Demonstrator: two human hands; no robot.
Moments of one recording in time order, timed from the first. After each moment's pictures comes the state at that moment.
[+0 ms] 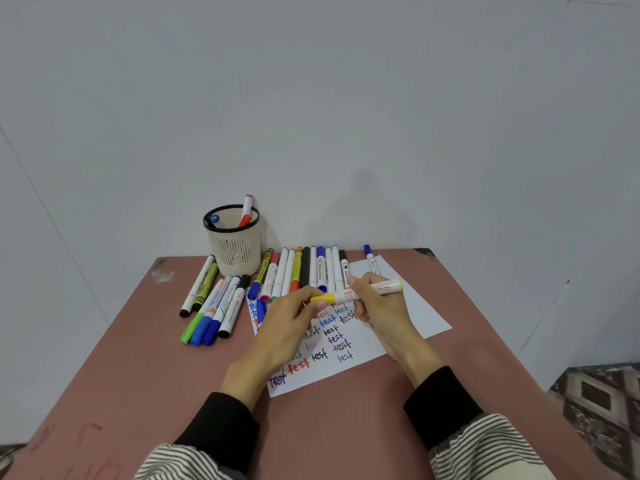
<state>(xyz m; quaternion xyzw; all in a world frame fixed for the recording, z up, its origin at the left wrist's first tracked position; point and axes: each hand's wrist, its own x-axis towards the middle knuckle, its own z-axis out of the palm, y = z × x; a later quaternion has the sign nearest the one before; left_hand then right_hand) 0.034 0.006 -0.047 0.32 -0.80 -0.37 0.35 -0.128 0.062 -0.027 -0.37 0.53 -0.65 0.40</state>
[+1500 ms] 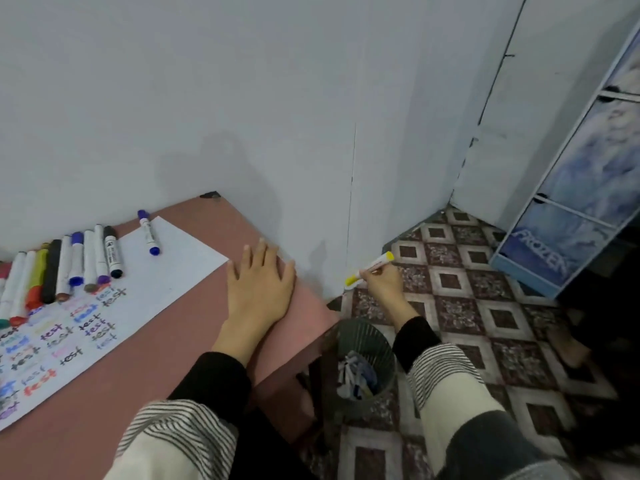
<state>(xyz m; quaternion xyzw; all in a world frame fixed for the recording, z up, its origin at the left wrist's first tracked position) -0.195 0.160 -0.074 0.32 -0.93 -0.12 0.10 -0.369 0.299 -0.146 -0.09 0.80 -0.58 0.16</state>
